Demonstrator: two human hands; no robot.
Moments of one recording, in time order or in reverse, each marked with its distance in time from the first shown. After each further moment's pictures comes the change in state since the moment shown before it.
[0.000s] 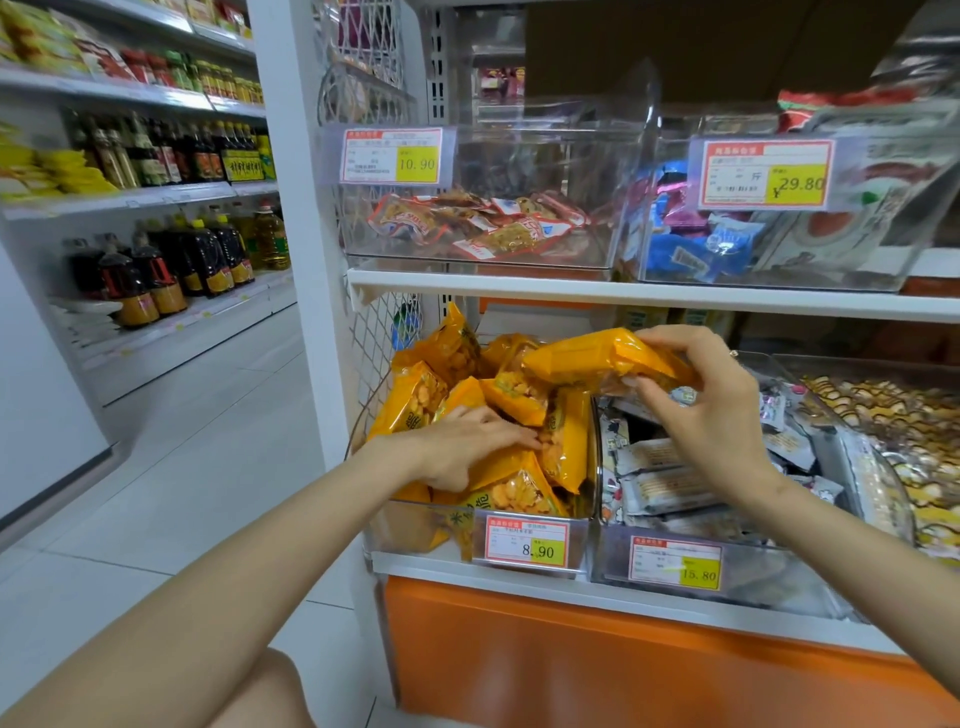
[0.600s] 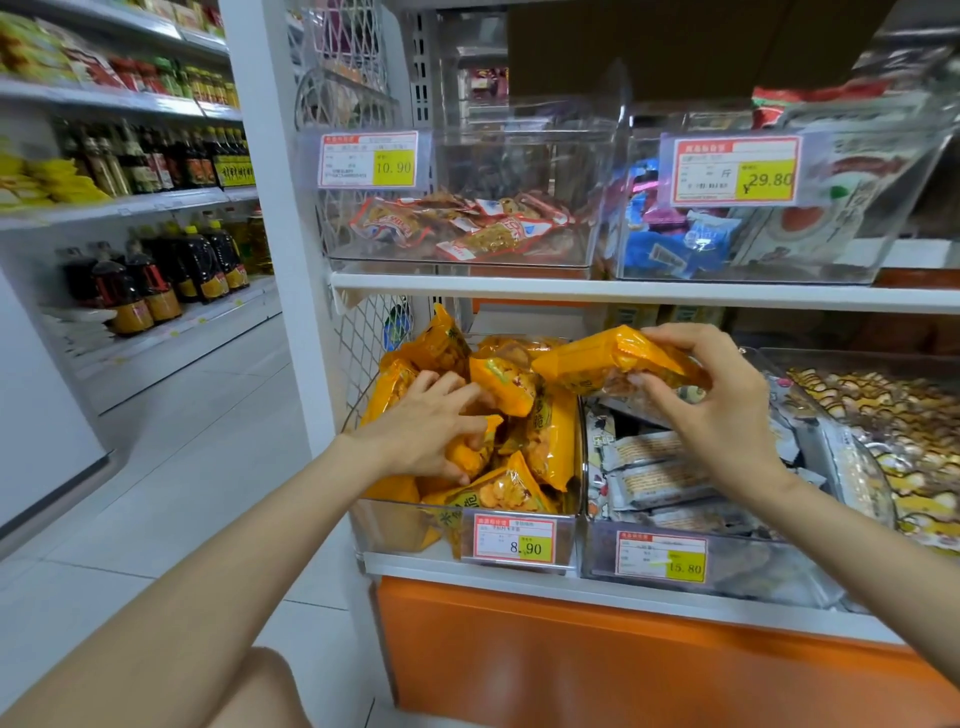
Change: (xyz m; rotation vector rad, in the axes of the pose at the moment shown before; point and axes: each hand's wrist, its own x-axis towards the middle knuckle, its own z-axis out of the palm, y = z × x) left_hand -0.015 -0.007 -0.009 0.355 0.257 -0.023; right_hand -0.004 0.007 -0.016 0.018 0.018 -0.008
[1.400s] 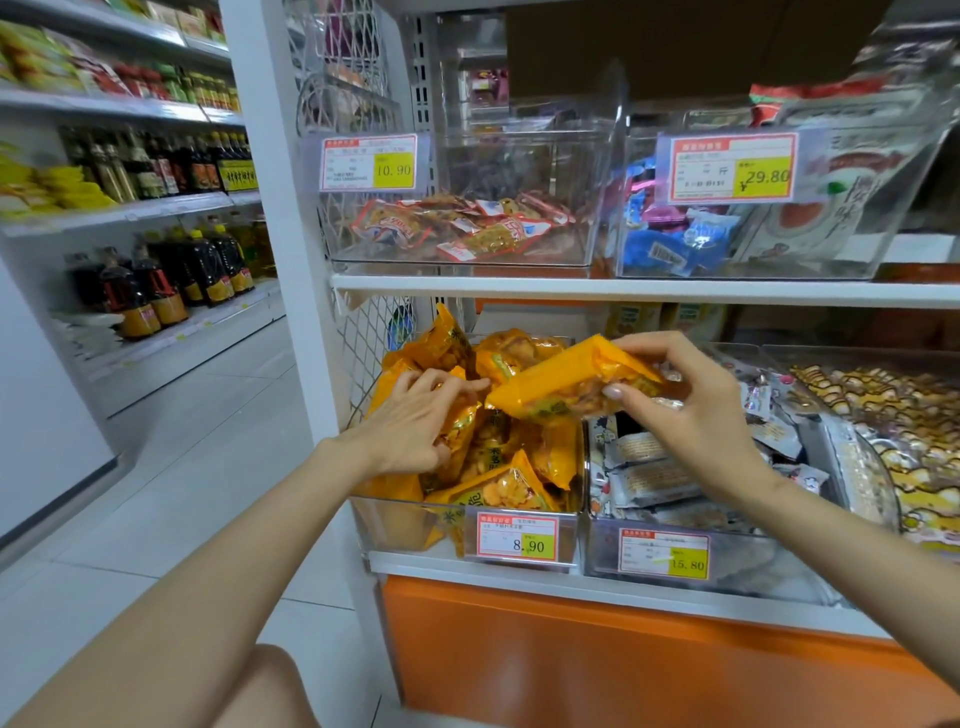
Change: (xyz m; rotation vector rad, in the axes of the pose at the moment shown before) left_hand -0.014 -0.003 -0.003 -0.279 0.057 -0.190; right_hand -0.001 -0.016 0.008 0.192 -0.119 0.086
